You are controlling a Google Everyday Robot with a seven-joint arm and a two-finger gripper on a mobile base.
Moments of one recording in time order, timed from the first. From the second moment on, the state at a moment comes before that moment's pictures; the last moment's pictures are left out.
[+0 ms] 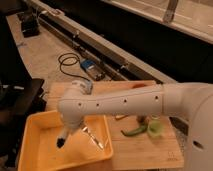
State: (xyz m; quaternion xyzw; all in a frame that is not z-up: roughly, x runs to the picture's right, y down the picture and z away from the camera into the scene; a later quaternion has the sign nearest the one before) arm -0.156 0.180 0.663 -0.24 -0.23 -0.38 0.86
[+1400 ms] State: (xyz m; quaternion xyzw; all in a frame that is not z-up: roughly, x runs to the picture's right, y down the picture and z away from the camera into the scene) arm 0.033 0.057 0.682 -0.23 -0.11 -0.28 0.93
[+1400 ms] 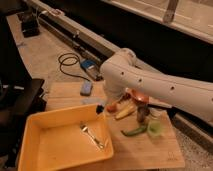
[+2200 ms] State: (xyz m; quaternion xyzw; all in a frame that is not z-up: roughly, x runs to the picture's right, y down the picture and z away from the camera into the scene) arm 0.091 0.005 0.723 -0.24 -0.08 -0.24 0.94
